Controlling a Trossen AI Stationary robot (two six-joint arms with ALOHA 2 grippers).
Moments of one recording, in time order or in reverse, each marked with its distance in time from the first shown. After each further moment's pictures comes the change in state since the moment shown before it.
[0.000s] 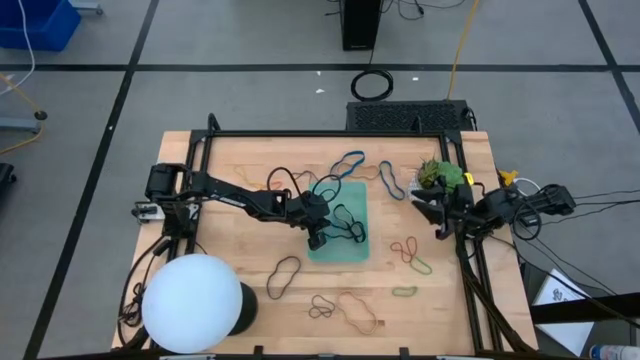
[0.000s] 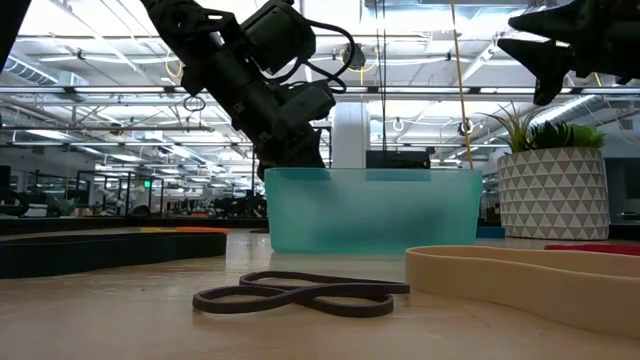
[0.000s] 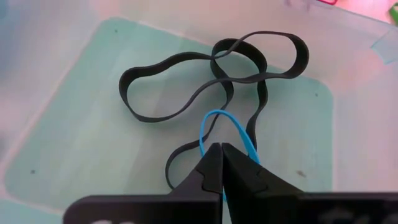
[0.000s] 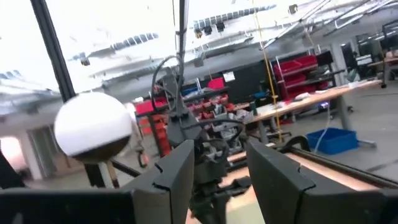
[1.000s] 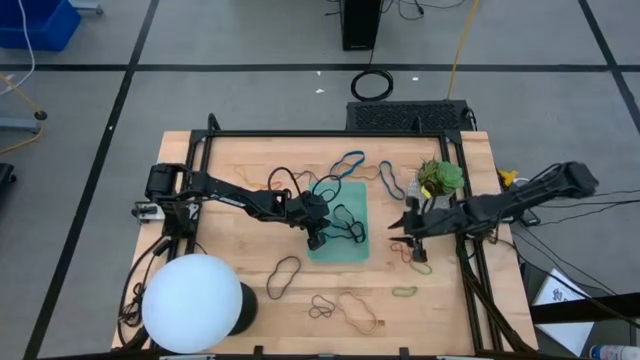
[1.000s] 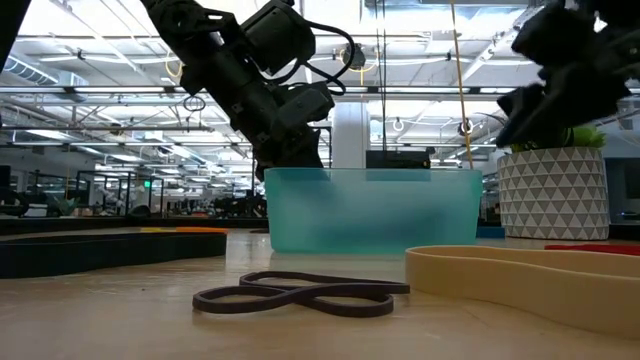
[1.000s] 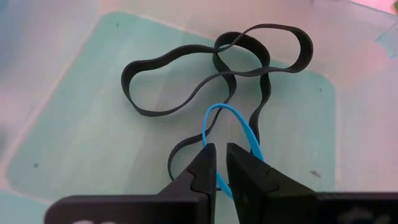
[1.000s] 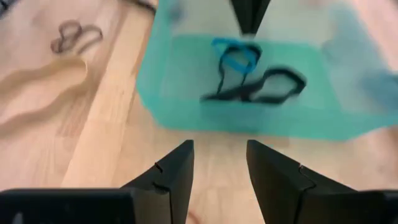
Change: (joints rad) left arm 0.000 -0.001 0.000 -0.022 0.000 0.000; right arm 0.034 0.763 0.360 -0.642 -0.211 -0.057
